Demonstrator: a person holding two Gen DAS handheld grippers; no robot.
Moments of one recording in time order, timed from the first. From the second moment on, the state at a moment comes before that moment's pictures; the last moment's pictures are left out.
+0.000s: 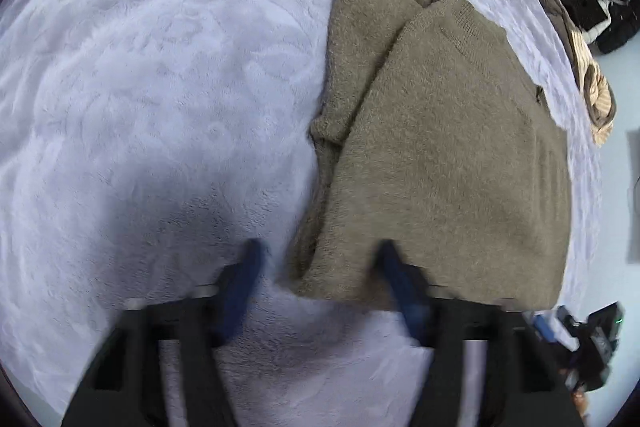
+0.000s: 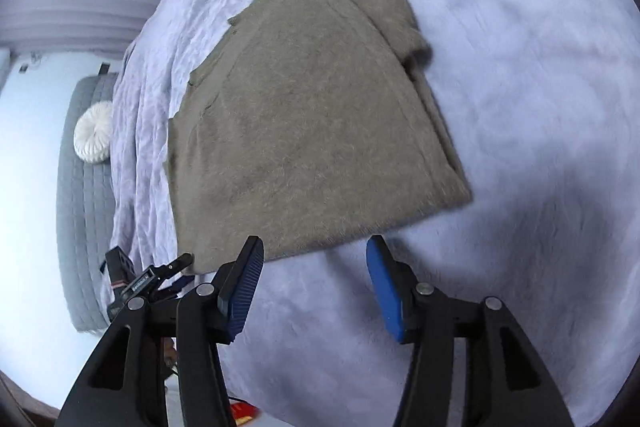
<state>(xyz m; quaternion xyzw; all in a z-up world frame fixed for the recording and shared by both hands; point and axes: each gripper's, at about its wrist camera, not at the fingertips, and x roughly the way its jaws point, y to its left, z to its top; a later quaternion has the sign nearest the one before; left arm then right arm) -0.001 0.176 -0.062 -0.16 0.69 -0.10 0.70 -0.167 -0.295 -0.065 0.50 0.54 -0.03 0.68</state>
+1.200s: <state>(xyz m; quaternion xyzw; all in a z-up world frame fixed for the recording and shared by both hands) 0.071 0.122 0.014 -0.04 0.58 -0.16 0.80 -0.071 -0.237 -0.008 0.27 0.57 0.00 0.77</state>
